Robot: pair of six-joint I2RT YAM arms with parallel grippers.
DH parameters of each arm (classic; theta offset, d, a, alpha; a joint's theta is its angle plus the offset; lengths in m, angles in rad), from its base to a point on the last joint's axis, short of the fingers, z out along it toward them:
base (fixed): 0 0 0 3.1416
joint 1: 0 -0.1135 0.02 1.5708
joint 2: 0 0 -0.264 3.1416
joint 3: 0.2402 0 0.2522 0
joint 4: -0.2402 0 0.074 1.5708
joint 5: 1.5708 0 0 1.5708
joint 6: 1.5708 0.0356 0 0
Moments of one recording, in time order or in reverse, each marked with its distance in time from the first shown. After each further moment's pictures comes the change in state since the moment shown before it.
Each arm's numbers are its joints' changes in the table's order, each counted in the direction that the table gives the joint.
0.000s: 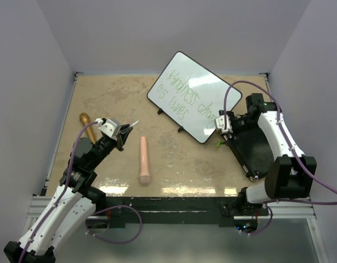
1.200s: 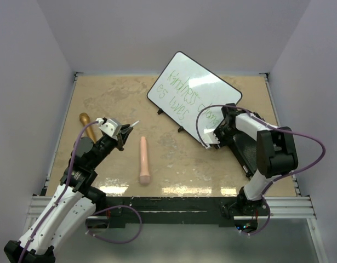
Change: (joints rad) left arm 0.000 0.010 0.000 0.000 0.000 0.000; right arm -0.230 0.245 -0.187 0.407 0.523 -0.072
